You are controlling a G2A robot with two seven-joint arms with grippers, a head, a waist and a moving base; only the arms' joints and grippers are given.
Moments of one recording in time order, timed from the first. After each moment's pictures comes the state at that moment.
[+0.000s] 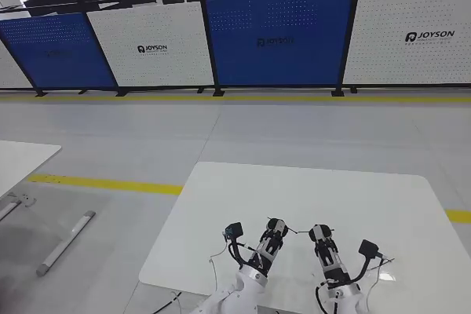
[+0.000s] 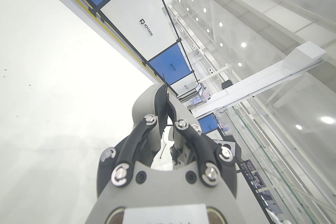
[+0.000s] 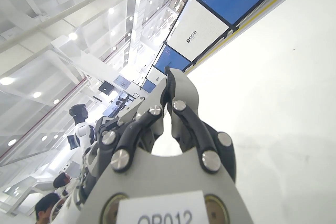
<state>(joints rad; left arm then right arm) 1.51 -1.33 -0.89 -1.63 0.25 -0.06 0.40 -1.56 -1.29 1.06 -1.58 -0.38 -0.26 -0.26</state>
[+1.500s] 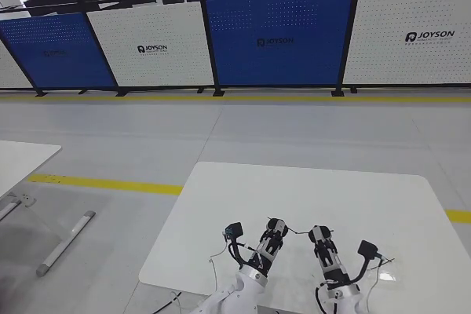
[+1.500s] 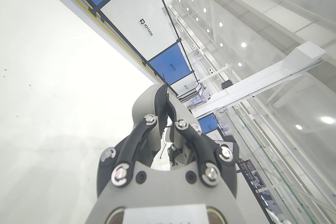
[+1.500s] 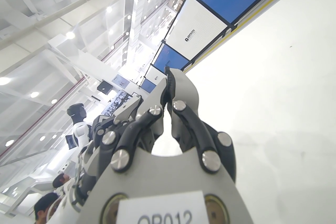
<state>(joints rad) 1.51 -1.33 -0.89 -1.63 0.25 -0.06 0.40 -1.58 -1.31 1.09 -1.58 -0.41 -0.28 -0.23</state>
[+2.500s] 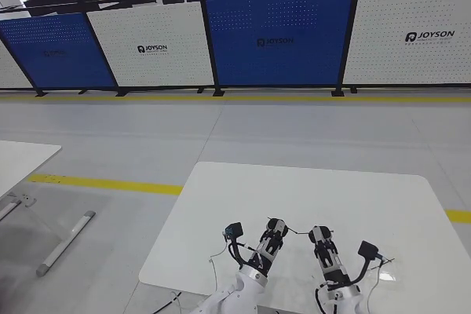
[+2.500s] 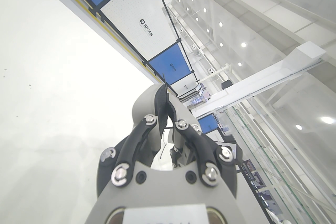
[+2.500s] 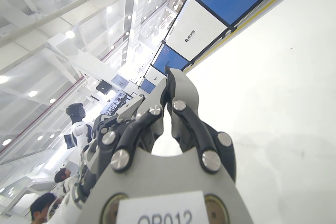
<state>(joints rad) 1.51 -1.33 -0.89 -1.63 0.25 -0.06 0.40 -1.60 -1.33 1.10 -1.60 -0.44 -0.27 -0.22</state>
